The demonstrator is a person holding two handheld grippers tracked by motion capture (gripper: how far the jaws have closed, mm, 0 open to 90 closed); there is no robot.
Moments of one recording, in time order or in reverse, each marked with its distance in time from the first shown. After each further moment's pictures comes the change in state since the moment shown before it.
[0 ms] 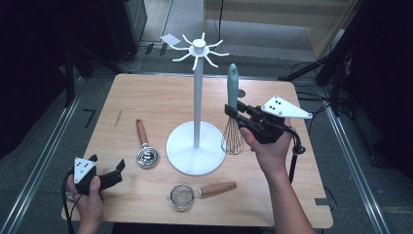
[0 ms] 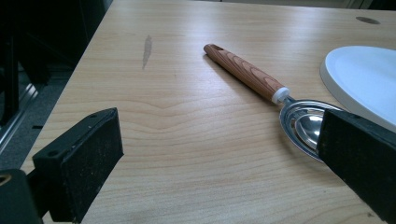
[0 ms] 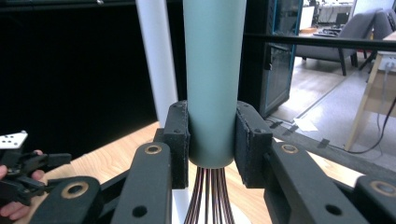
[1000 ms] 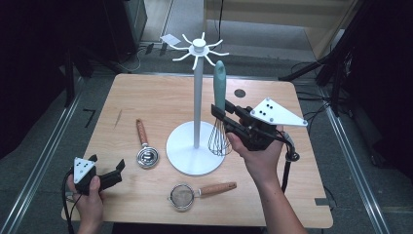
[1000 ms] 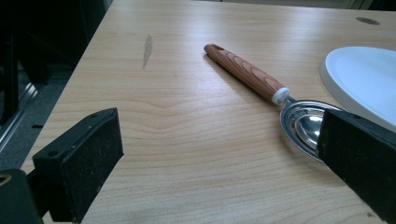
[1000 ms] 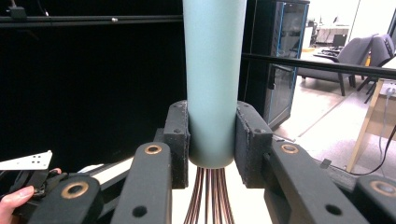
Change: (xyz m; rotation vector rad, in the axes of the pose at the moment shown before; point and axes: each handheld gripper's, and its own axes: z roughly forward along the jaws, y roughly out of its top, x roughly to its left) left arm 0.001 0.000 0.000 0.002 -0.003 -0.002; right arm 0.048 0.025 -0.002 -0.054 0.001 -0.041
